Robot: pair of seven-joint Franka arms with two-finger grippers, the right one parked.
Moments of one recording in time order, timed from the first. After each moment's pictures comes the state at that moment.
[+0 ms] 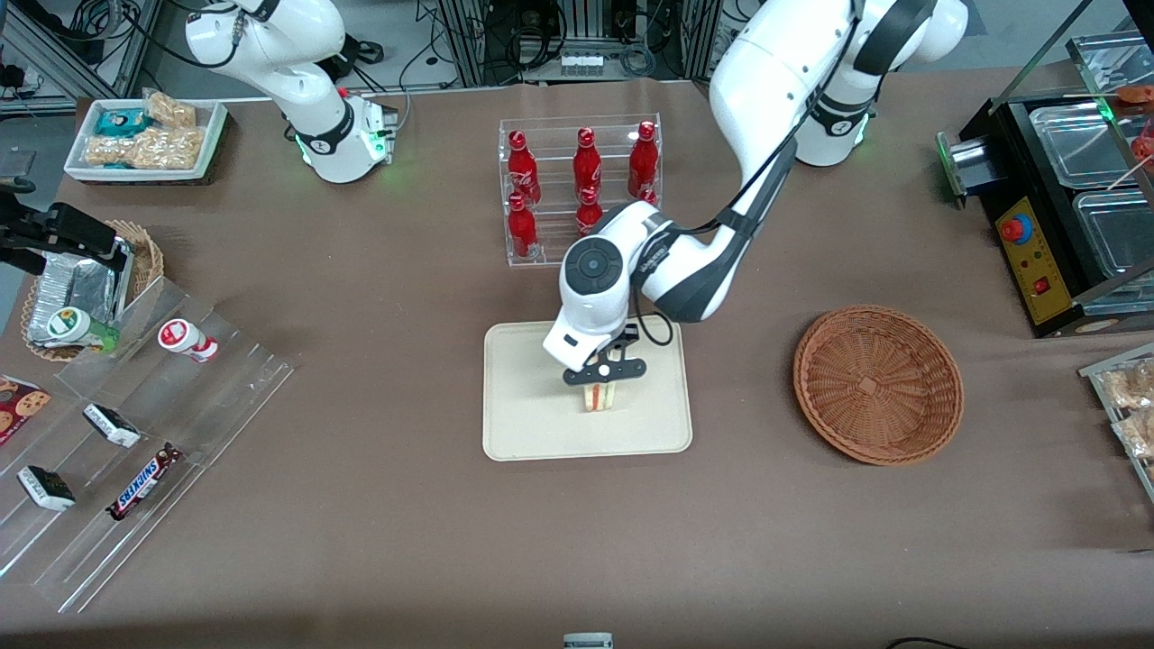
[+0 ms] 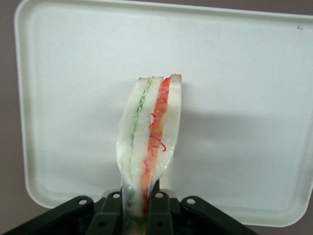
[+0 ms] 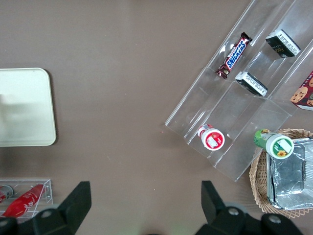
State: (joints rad) arm -0.71 0.75 -0.08 -1.39 0.03 2.10 -0.90
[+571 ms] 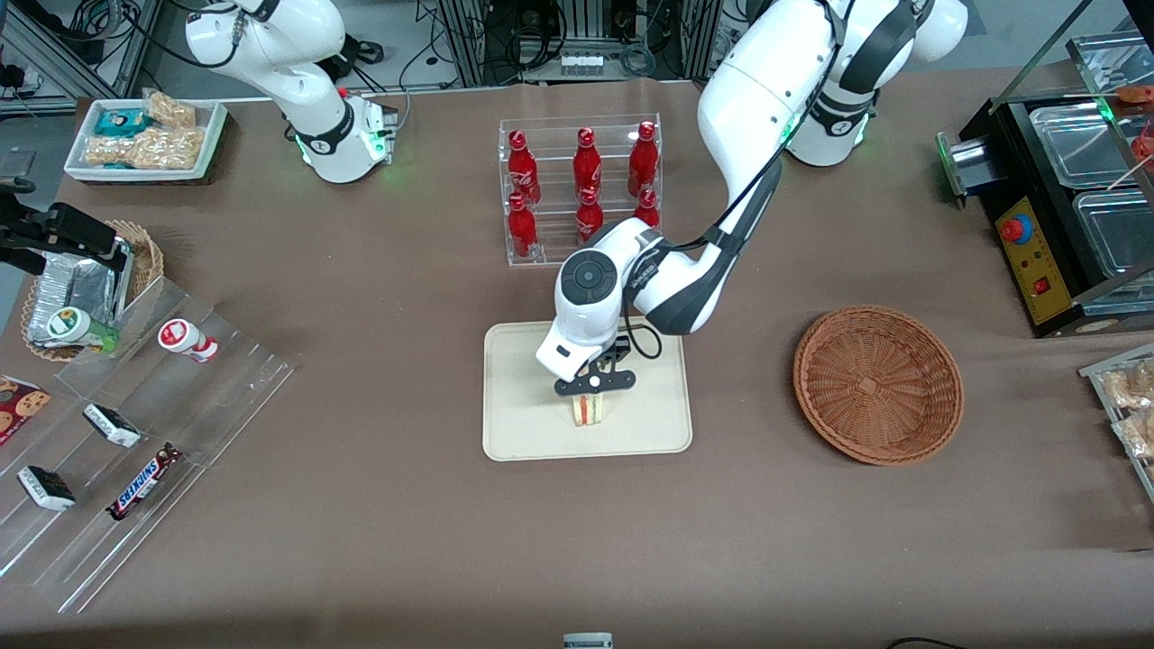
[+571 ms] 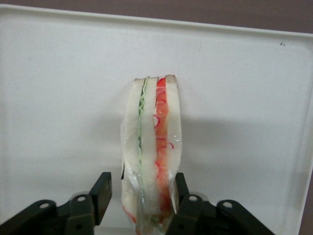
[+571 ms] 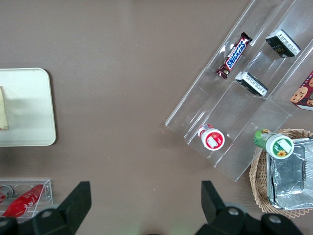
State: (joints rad) arm -0.71 0.80 -0.07 -1.36 0.05 2.19 -0.90
